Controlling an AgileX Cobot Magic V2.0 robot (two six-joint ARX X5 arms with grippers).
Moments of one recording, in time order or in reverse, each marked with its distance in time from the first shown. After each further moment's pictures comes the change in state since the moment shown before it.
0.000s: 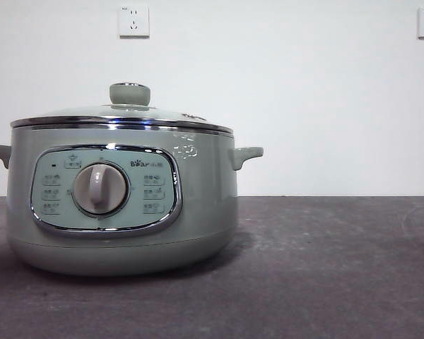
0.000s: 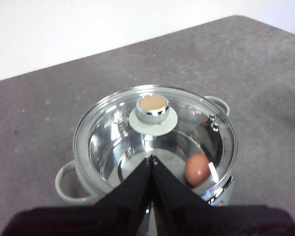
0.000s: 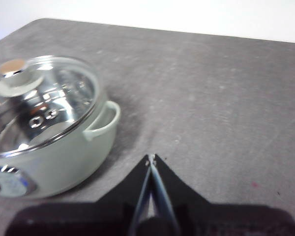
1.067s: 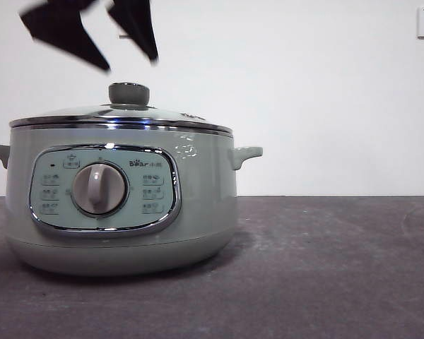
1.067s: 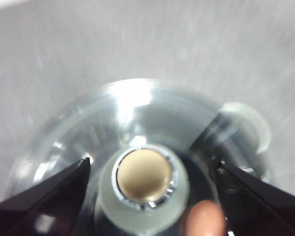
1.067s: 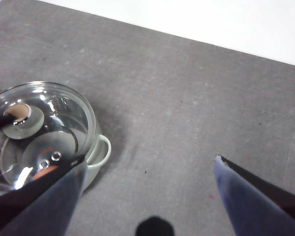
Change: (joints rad) left arm 0.049 0.701 0.315 0.175 0.076 -0.048; right arm 0.000 0.632 1.055 -0.637 0.032 -0.027
